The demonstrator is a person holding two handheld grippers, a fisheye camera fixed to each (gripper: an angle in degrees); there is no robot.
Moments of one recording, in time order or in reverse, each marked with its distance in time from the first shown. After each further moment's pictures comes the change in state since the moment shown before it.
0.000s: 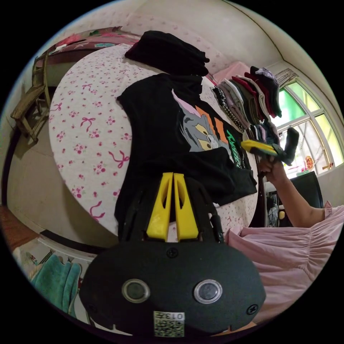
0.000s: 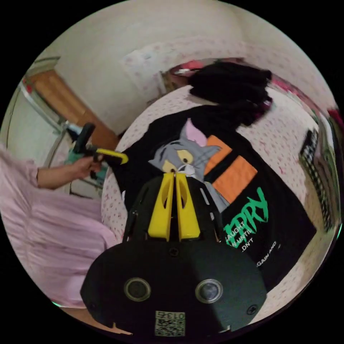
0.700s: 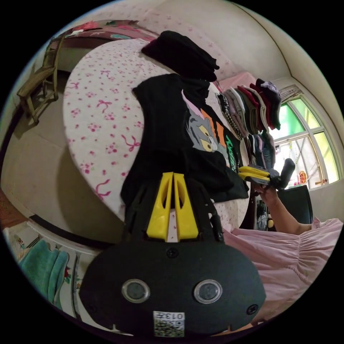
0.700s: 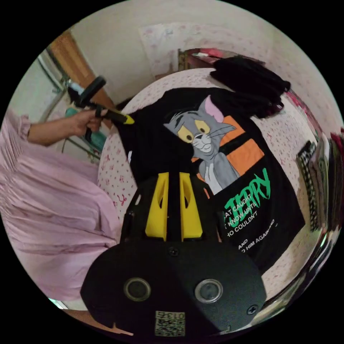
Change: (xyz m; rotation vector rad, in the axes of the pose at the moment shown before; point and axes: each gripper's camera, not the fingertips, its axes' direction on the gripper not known) left arm -0.016 0.011 -0.021 0.011 0.062 -0.108; right arm -0.042 0.044 -0.008 -0.128 0.104 -0.060
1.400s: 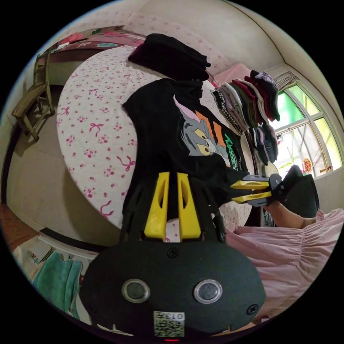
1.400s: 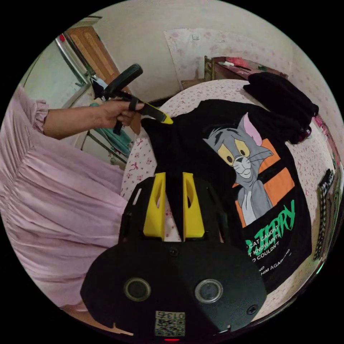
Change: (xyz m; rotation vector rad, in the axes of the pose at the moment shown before) left arm 0.026 -0.028 -0.010 -0.021 -0.045 0.090; right arm -0.053 -0.021 0.011 0.000 -0.104 -0.176
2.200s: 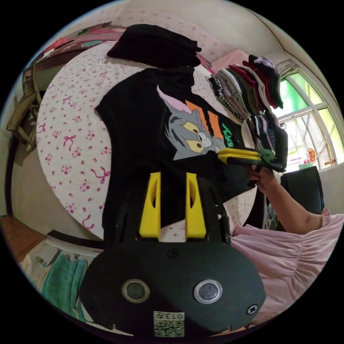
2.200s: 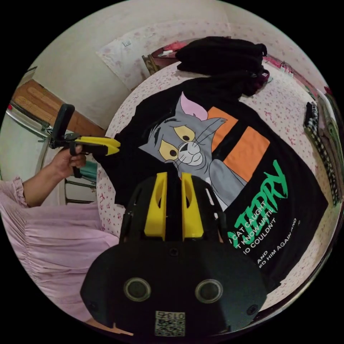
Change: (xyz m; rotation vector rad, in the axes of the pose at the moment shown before) left arm 0.059 -0.028 0.018 -0.098 -0.047 0.049; right arm 0.109 -0.004 -0.008 0.010 0.008 0.425
